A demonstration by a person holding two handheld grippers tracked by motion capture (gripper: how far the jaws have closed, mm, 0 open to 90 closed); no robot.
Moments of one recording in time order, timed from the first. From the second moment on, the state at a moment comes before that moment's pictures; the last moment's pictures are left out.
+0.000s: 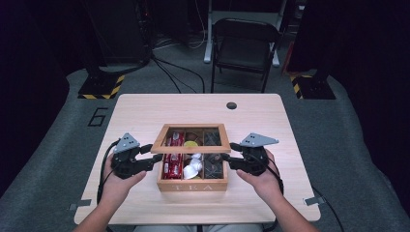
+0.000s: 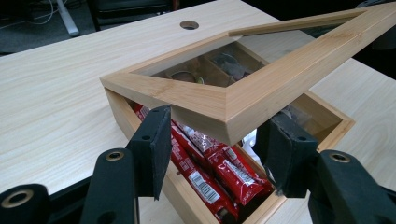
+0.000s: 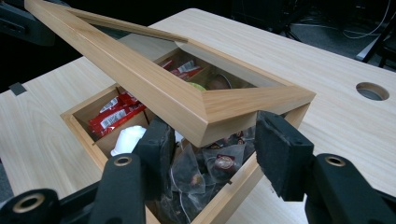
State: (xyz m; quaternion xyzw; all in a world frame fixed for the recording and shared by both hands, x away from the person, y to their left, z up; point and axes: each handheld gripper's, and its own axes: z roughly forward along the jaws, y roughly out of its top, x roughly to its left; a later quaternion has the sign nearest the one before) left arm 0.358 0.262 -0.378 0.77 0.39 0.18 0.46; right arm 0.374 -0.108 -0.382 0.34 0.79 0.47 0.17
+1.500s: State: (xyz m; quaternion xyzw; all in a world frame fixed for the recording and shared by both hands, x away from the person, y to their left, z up) left arm 0.388 0.262 -0.343 0.76 0.39 0.19 0.48; right arm 0.415 -0.103 -0.356 0.35 0.79 0.47 0.18
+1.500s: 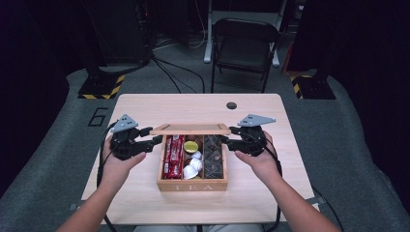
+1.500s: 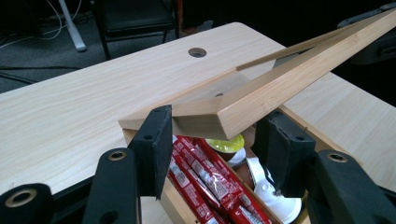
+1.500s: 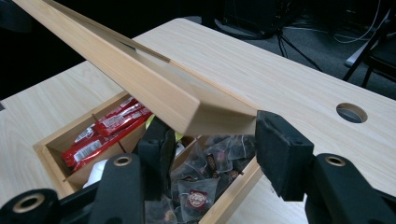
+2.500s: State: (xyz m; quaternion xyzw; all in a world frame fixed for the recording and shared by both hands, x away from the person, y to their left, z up) left arm 0.420 0.262 -0.327 0.75 0.39 0.21 0.49; right arm 0.451 -0.100 -0.346 0.37 0.77 0.48 0.20
